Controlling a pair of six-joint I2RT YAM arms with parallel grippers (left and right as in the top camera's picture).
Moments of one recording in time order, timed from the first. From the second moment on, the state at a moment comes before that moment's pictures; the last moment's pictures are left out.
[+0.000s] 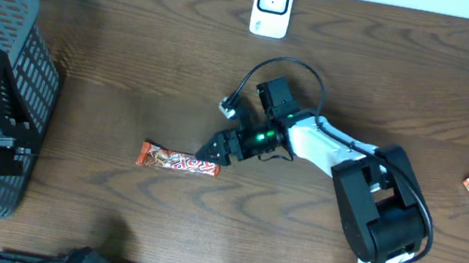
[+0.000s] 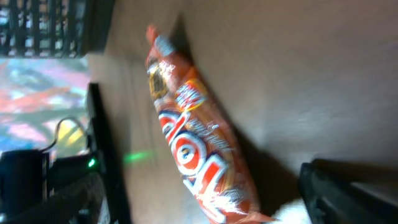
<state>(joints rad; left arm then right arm) -0.51 0.65 1.48 -0.53 -0.63 0.09 0.55 2.09 1.21 -0.34 -0.95 0.12</state>
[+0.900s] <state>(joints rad) -0.51 0.65 1.48 -0.53 -0.63 0.09 0.54 2.03 1.33 -0.74 -0.59 0.18</state>
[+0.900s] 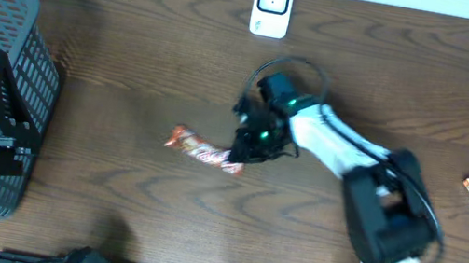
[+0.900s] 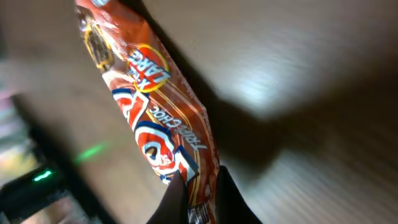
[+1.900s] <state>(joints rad) -0.51 0.65 1.48 -0.53 -0.63 0.09 1.28 1.99 1.38 -1.00 0.51 0.44</state>
